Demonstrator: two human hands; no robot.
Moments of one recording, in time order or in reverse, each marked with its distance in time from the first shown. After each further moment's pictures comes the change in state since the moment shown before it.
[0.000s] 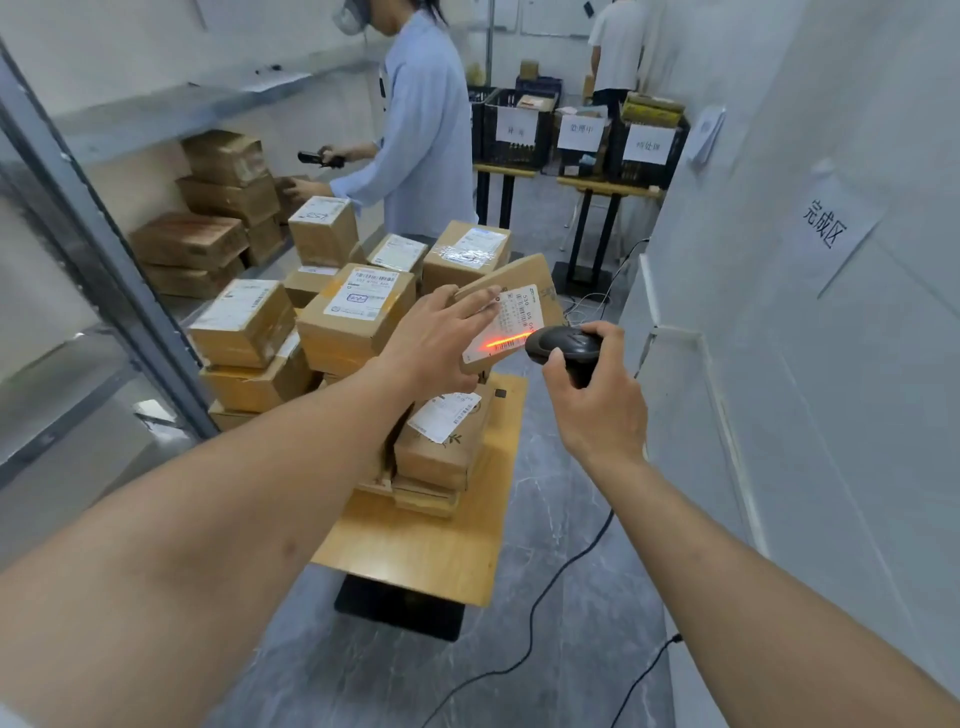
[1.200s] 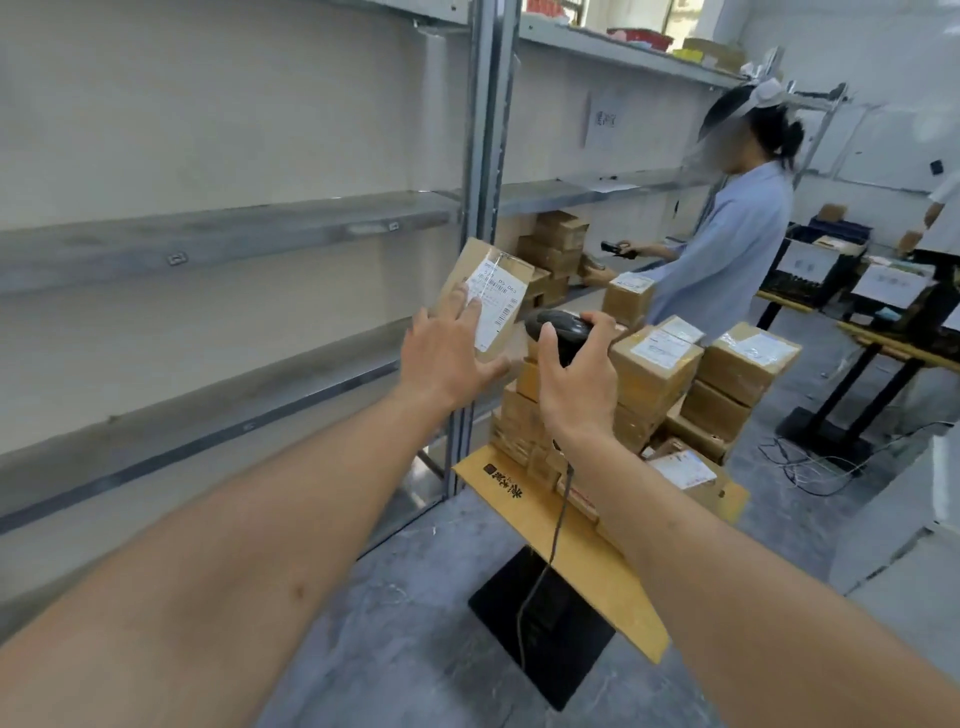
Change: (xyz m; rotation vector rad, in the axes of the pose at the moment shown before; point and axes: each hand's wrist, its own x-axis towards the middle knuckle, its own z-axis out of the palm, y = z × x) left_hand -0.348 -0.083 -0.115 -0.062 0.309 -0.986; right_hand -0.185 -0.274 0.100 0.426 -0.400 -0.272
